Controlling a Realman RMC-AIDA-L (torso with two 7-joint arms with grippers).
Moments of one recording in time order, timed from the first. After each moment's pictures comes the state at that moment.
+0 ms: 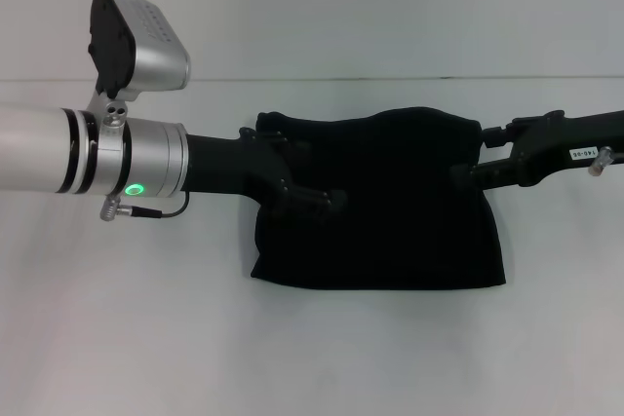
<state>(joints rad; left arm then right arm) -0.70 -2.14 0.92 0.82 2.11 1.27 -1.64 0.74 2.03 -0.73 -0.82 -2.32 -1.36 1.78</state>
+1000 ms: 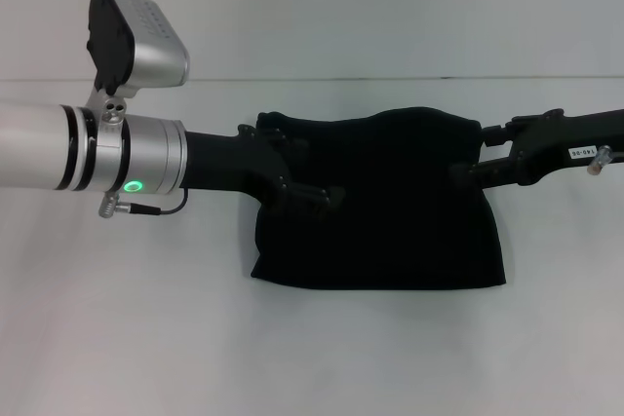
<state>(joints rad) -0.70 -2.14 0.92 0.82 2.11 1.27 -1.64 0.74 2.03 -0.73 -0.83 -2.32 -1.36 1.78</state>
